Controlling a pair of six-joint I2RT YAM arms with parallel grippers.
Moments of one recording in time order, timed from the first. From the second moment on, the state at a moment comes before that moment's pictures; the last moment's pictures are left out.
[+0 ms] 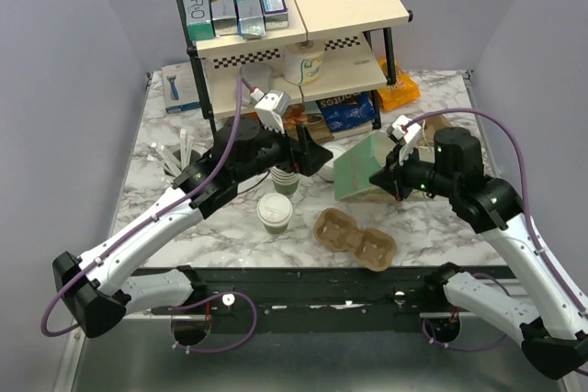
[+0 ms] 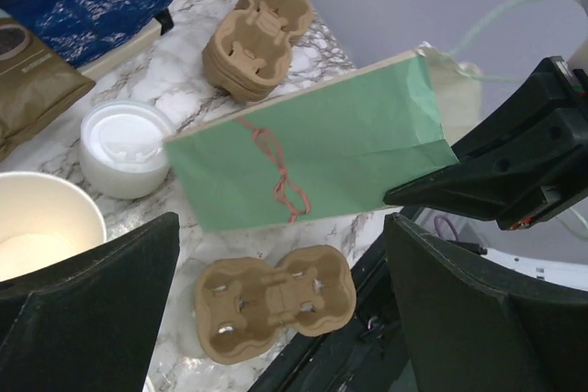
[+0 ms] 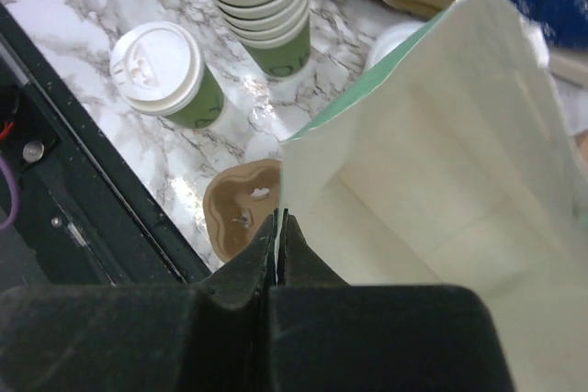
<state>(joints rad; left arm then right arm) -0.78 1.11 1.10 -0.20 0.13 -0.56 0.50 0.88 1.08 -0.72 -0.37 -0.07</state>
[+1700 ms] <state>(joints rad) -0.94 1.64 1.67 -0.52 0.25 -0.01 0.51 0.82 1.11 -0.76 -0.50 -0.23</state>
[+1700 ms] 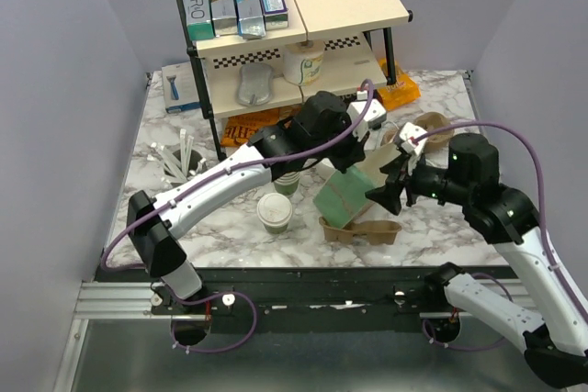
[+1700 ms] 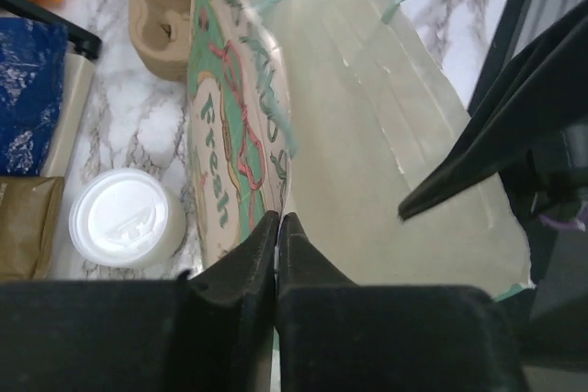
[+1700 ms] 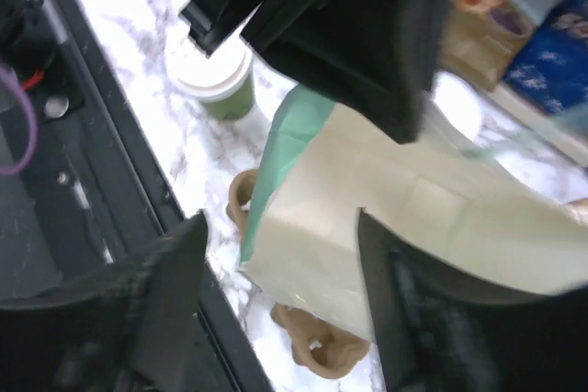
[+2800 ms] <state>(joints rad) -1.01 1.19 1.06 0.18 -0.13 -0.06 0.51 0.50 1.13 -0.61 0.34 0.61</state>
